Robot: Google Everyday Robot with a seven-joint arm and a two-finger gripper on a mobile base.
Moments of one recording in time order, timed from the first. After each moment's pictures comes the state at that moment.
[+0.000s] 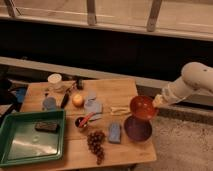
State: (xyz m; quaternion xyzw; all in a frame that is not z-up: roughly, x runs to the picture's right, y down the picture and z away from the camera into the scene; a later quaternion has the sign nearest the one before) arm 0.288 0.102 0.710 -0.31 0.06 0.66 0.68
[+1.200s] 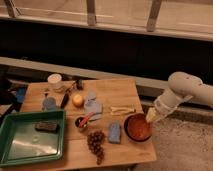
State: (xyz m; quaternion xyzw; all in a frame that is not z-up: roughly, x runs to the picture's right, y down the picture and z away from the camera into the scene) arm 0.245 0.161 0.734 -0.40 0.12 0.63 0.66
